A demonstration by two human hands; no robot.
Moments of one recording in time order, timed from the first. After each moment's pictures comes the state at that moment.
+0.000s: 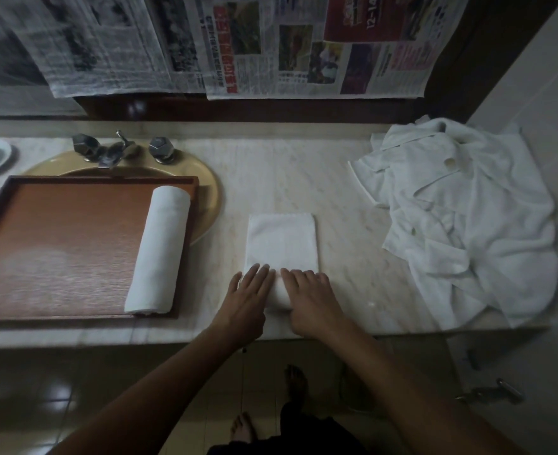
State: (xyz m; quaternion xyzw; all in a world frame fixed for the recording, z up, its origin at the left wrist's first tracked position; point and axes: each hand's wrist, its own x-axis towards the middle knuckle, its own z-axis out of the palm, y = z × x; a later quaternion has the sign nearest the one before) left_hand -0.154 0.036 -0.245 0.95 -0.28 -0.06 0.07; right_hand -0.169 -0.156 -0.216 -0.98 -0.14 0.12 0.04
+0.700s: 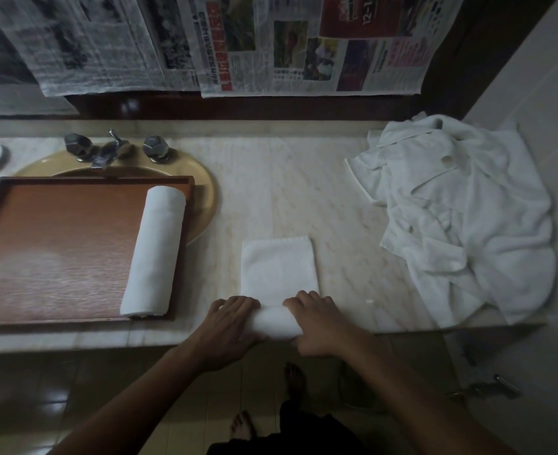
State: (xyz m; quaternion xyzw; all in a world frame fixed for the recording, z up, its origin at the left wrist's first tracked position) left_hand -0.176 0.076 -0.228 0.91 -0.30 -0.18 0.22; right_hand -0.193 -0.170 -0.204 -0.95 -0.16 0.26 0.07
